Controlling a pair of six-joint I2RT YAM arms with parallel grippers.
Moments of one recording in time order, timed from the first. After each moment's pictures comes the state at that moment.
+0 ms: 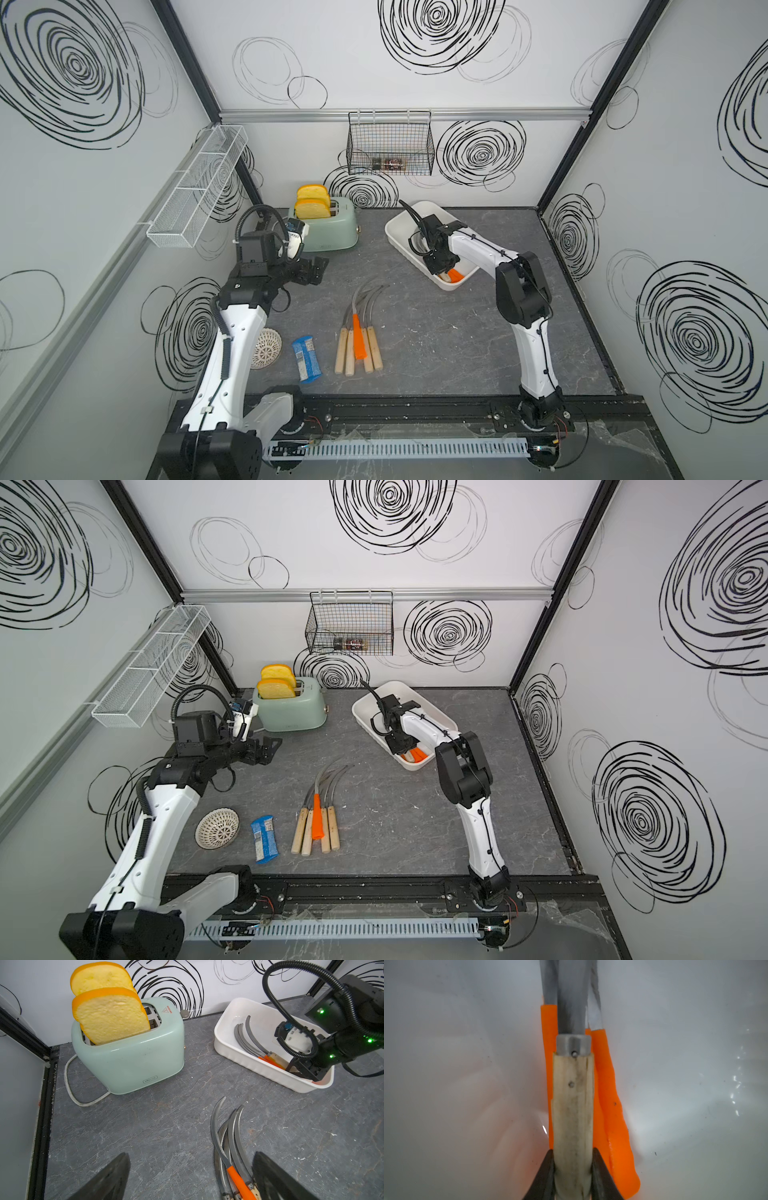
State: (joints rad) left arm 0.10 1.08 1.08 -0.66 0.38 0.19; right arm 0.52 2.20 1.81 -0.98 0.21 0.05
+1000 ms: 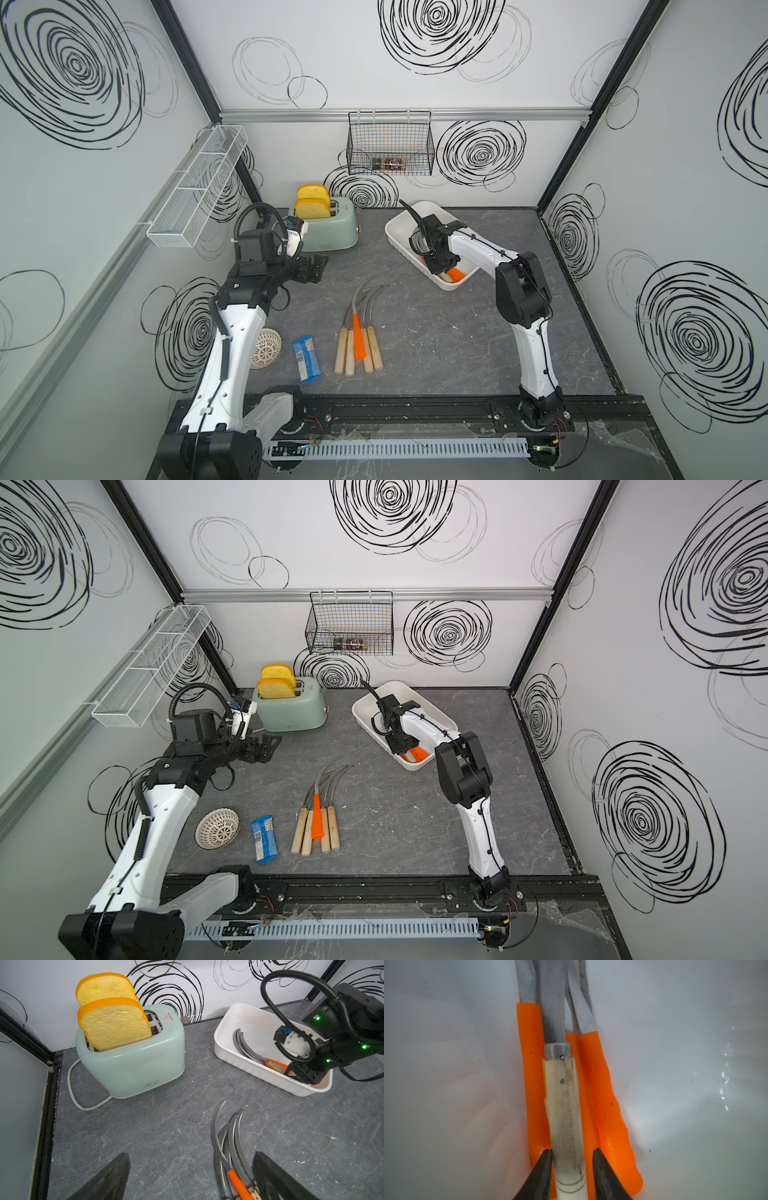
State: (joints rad) left arm 0.10 1.08 1.09 -0.65 0.38 0.19; right arm 0.52 2.20 1.81 -0.97 0.25 0.07
